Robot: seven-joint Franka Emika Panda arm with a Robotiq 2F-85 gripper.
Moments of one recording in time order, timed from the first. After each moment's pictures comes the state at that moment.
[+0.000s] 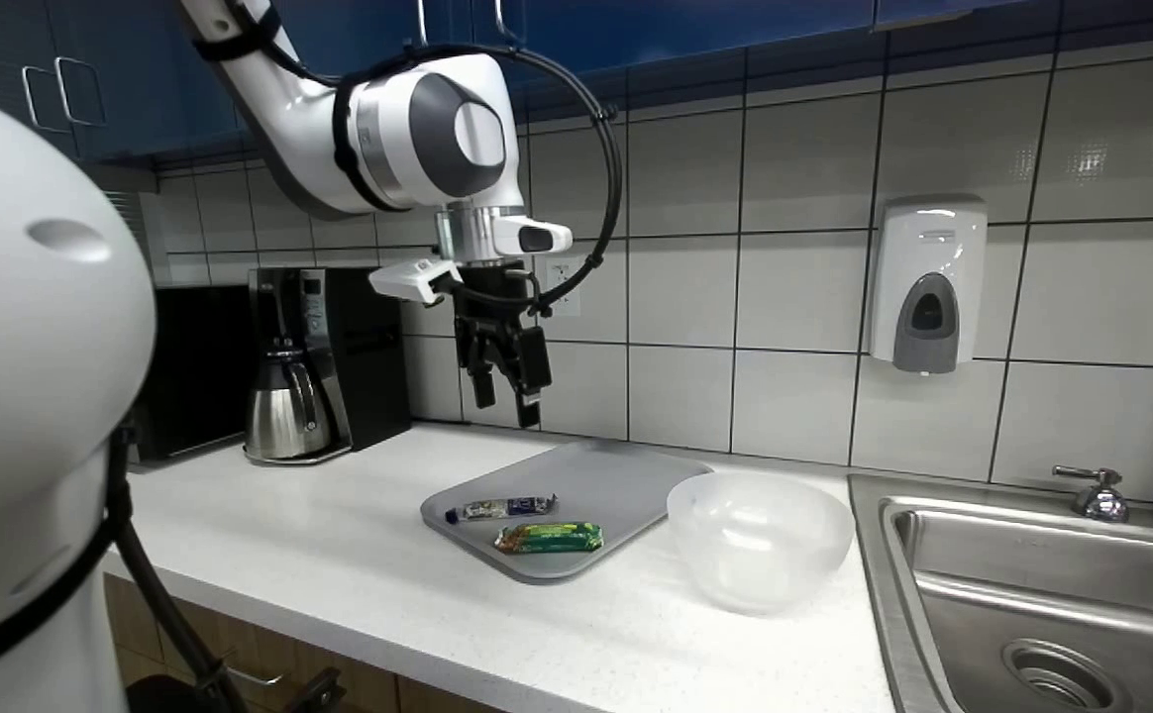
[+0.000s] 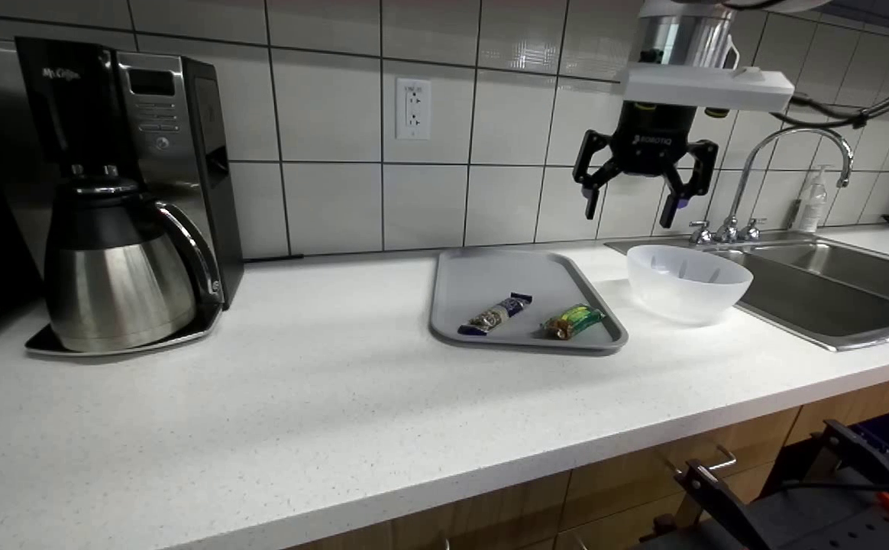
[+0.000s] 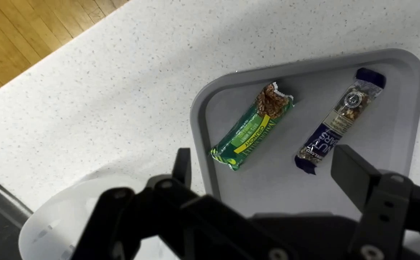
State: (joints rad) arm -0.06 -0.27 0.12 -2.67 -0.02 2.50 0.52
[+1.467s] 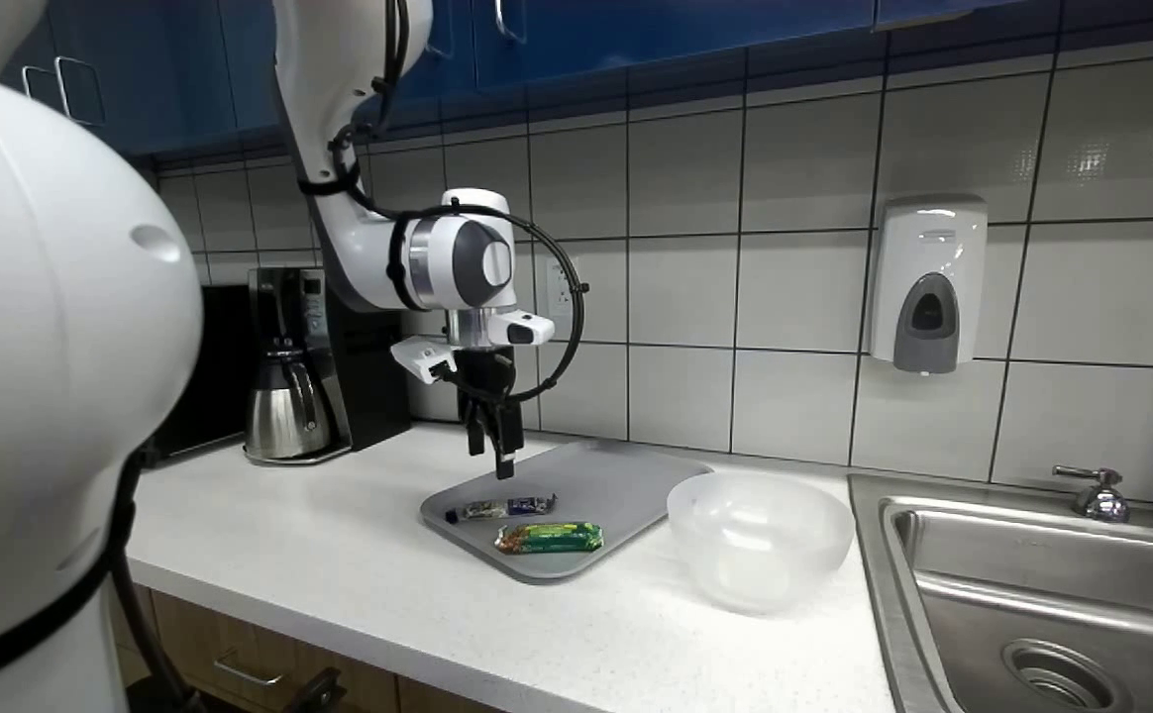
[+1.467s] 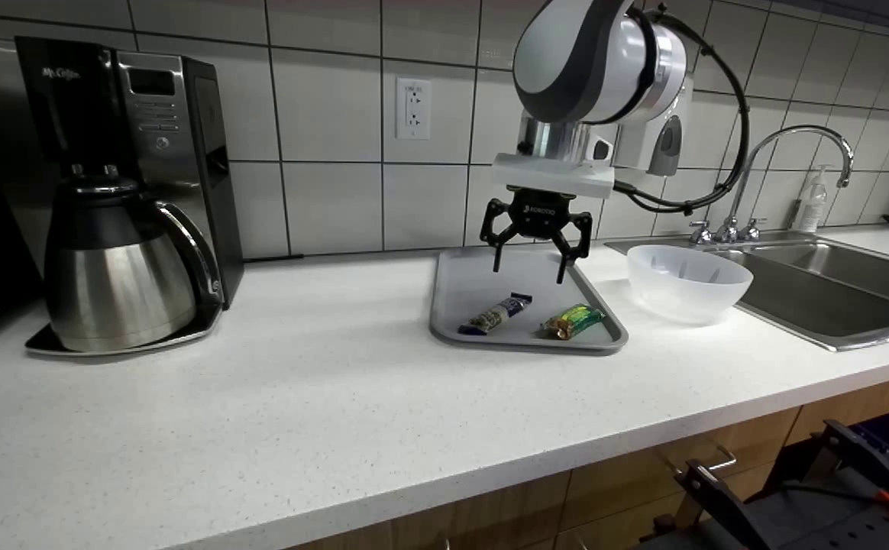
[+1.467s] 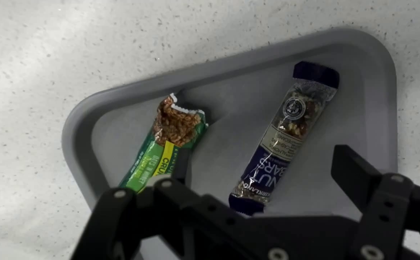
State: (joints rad) arm 0.10 0.23 0.08 -2.36 -0.02 2.63 0.73
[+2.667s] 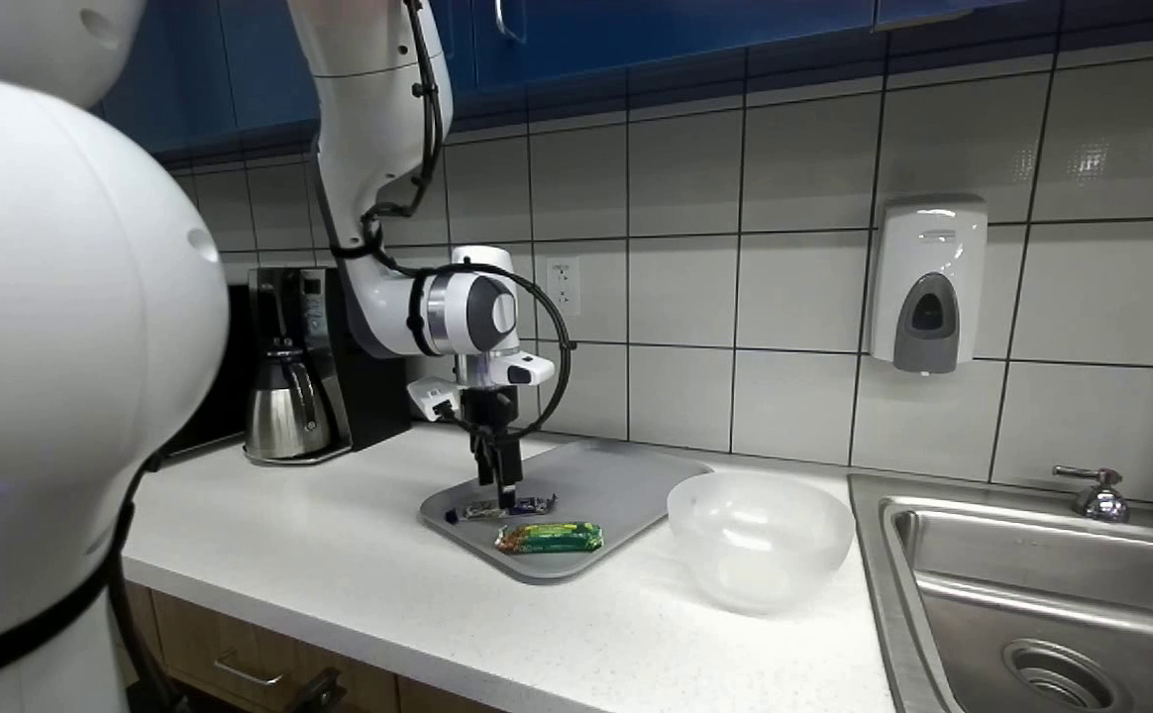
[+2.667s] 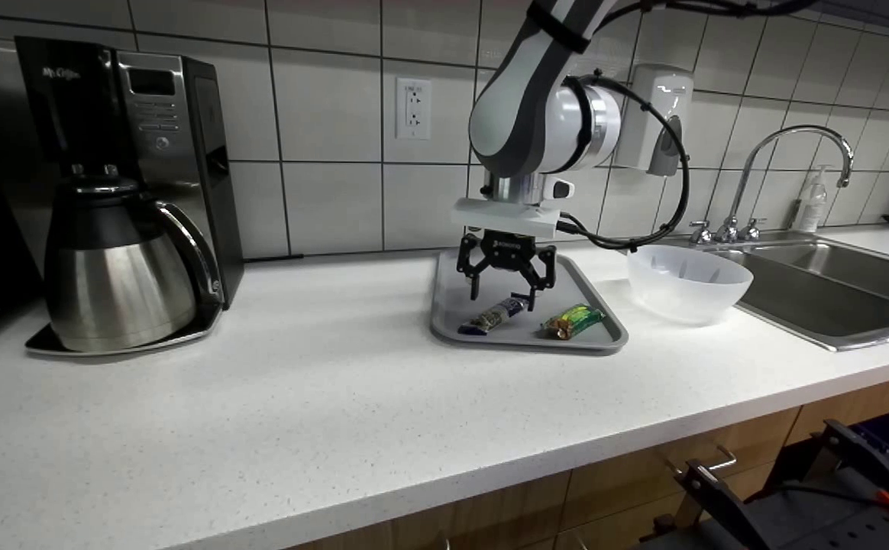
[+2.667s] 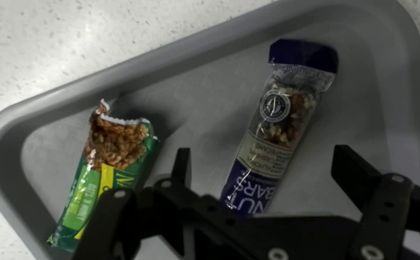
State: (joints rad) arm 0.23 0.47 -0.02 -2.17 -0.02 2.64 0.86
